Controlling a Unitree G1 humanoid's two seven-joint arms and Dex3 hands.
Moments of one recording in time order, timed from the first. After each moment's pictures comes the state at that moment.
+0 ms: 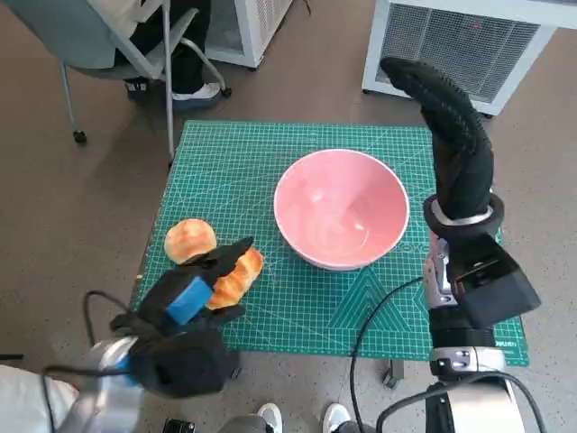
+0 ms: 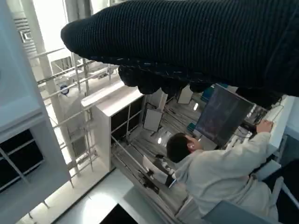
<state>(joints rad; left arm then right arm) -0.02 0.51 -0.26 -0.40 0.51 0.40 -0.37 -0.82 -0.15 -0.10 0.69 0.08 -1.01 0.24</state>
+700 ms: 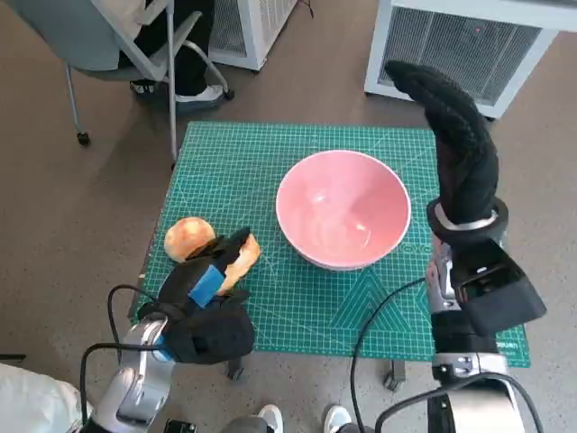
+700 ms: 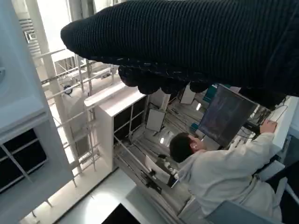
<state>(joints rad) -0.14 0.43 -0.29 -0.09 0.58 0.31 -0.20 -0.80 -0.15 -0.10 0.64 0.10 -1.00 0.24</state>
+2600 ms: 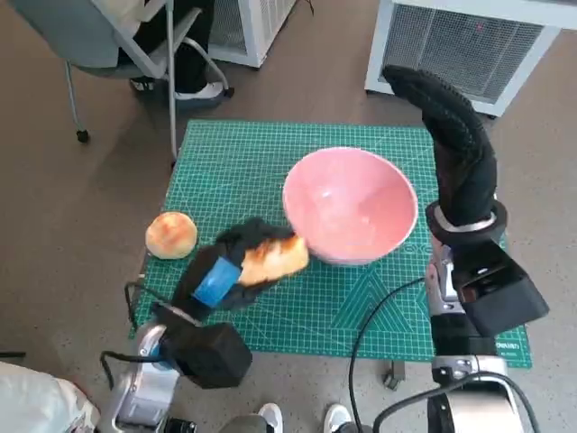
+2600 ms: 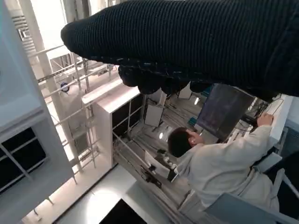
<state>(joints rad) -0.15 0.31 -0.20 -0.36 0.41 0.09 -0.18 -0.78 -0.15 -0.09 0.61 0.12 -0.97 0.26</state>
